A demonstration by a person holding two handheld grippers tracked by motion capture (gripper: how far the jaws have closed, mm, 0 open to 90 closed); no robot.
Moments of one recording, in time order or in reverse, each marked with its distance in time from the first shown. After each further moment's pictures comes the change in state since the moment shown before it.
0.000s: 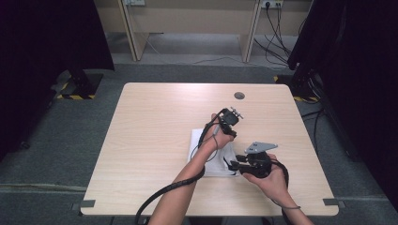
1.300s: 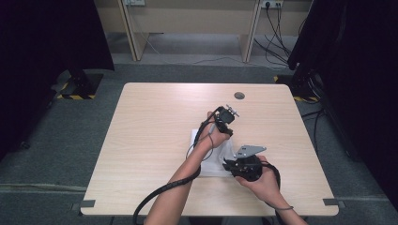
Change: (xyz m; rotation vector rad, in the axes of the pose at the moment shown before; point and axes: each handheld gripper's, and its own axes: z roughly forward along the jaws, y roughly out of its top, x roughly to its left) left arm 0.009 -0.006 -0.011 -0.010 0.027 -0.009; right arm 0.025 0.007 0.012 0.029 0.034 -0.080
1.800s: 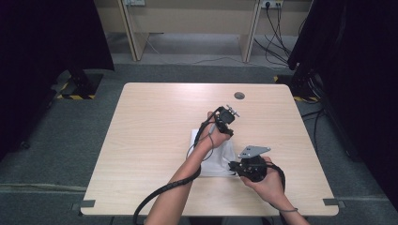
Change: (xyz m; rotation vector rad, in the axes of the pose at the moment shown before) left arm 0.000 0.000 0.000 -0.003 0.005 0.004; right arm -0.002 -0.006 -0.009 0.036 -0.028 0.001
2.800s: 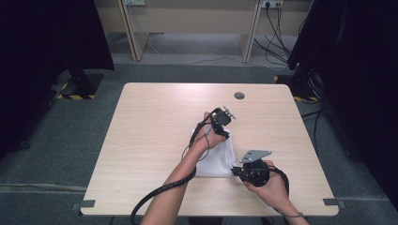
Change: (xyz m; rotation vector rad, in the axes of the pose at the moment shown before) left arm 0.003 -0.011 0.001 0.048 0.007 0.046; right arm 0.005 -0.008 -0.008 0.059 0.010 -0.010
